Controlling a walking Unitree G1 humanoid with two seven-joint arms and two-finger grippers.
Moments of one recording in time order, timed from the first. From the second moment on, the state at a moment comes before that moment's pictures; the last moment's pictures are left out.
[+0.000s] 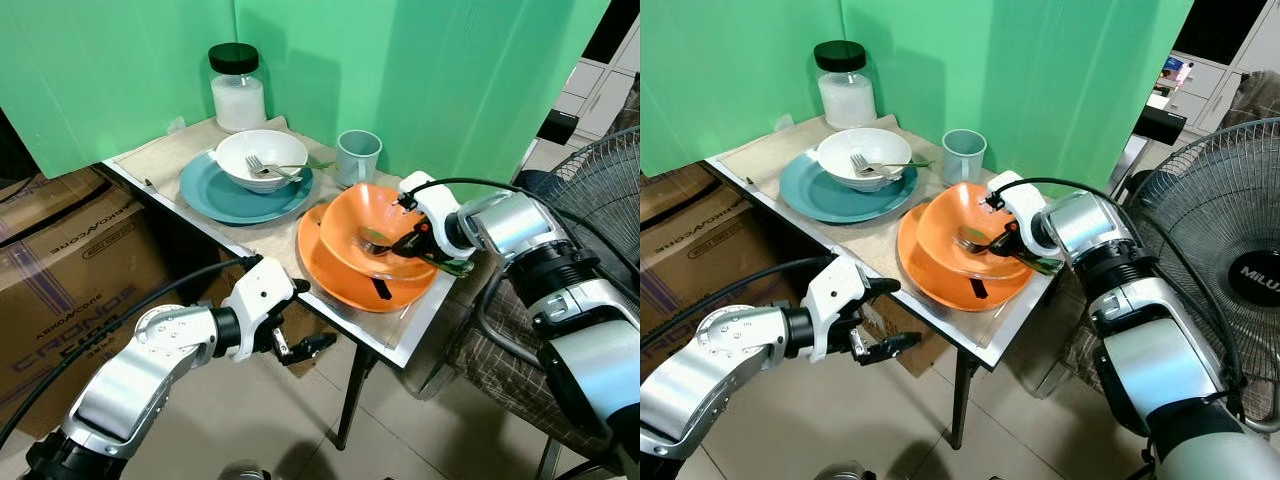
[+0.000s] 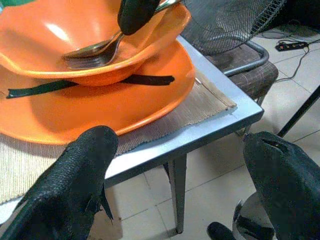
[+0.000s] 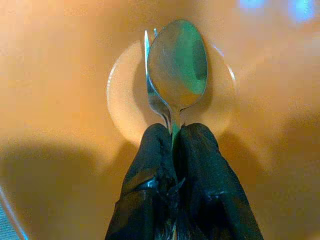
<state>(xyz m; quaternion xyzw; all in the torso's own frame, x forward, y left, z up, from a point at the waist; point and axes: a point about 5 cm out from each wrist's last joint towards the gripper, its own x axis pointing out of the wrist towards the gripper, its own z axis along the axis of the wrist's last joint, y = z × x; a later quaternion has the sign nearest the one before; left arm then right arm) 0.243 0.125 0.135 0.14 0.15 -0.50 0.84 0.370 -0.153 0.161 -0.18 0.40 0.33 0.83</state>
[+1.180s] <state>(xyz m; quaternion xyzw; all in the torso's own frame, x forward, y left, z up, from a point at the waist) 0.243 0.126 0.135 0.15 0.14 -0.50 0.84 0.375 -0.138 0.172 -0.19 0.31 0.32 0.88</state>
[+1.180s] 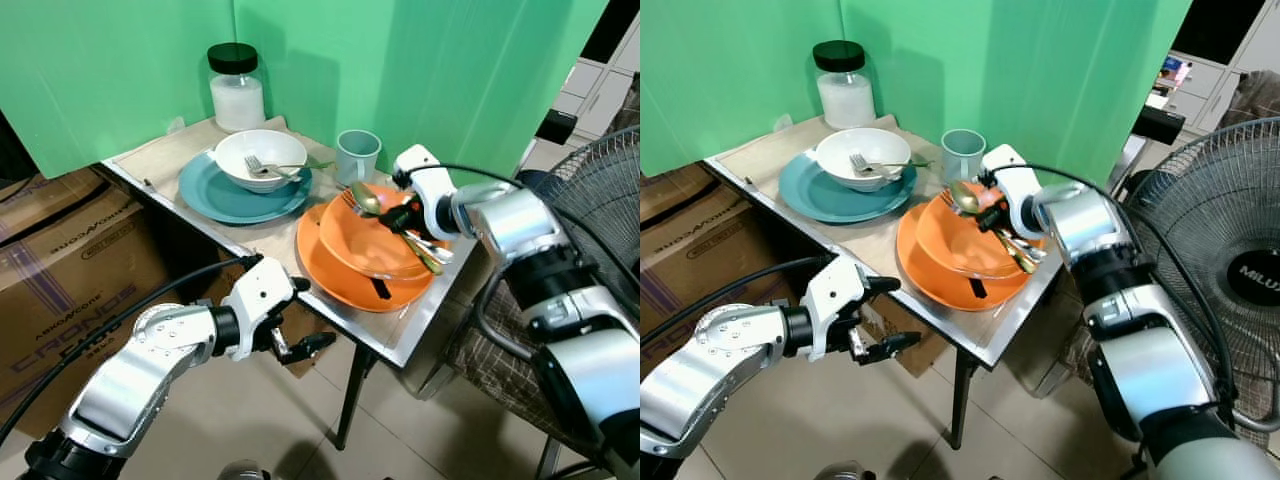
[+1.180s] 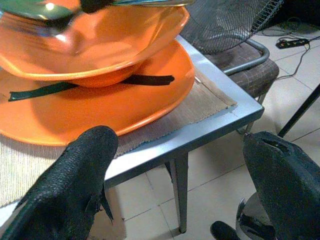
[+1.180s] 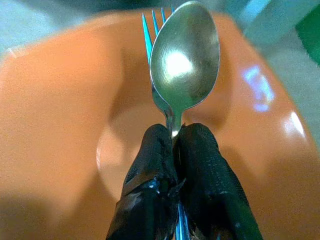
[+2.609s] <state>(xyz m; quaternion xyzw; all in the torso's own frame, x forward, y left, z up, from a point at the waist) 0.247 0.145 0.187 0.16 -0.01 -0.29 0.94 0.284 -0.140 0.244 0.08 -0.08 0.27 0.96</state>
